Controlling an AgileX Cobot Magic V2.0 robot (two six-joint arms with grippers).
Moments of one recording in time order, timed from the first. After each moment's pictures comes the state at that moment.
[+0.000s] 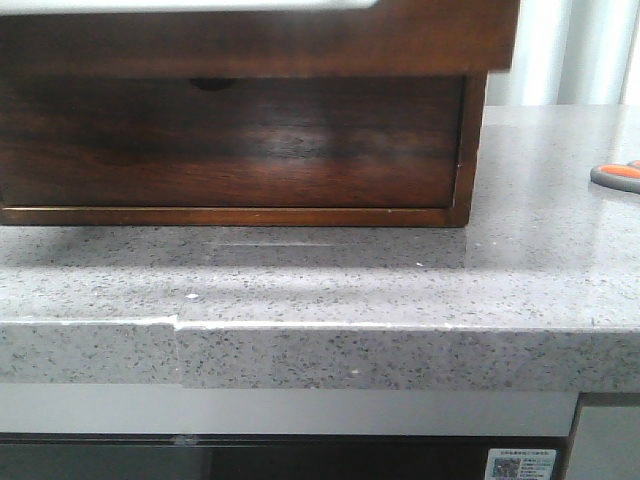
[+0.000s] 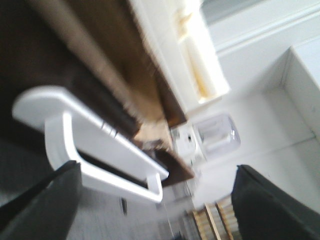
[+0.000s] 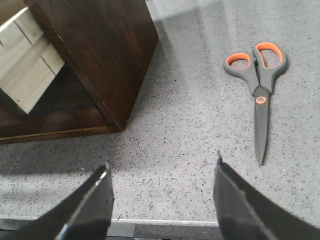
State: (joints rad) left arm -0.30 0.51 -0.43 -1.71 0.45 0.66; right arm 0.10 0.24 -0.33 0.12 0.47 0.20
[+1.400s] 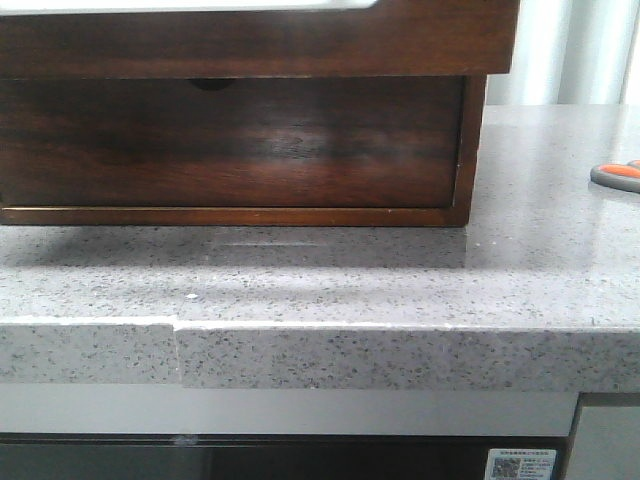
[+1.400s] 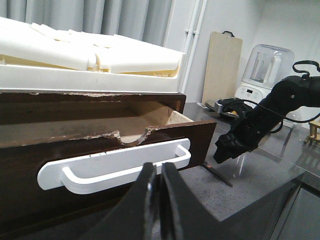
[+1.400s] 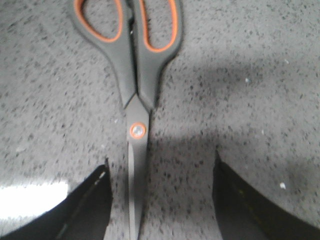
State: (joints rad) left arm -0.30 0.16 -0.53 -0.94 0.59 0.67; right arm -0.06 1.33 -0.96 -0.20 0.76 0.20
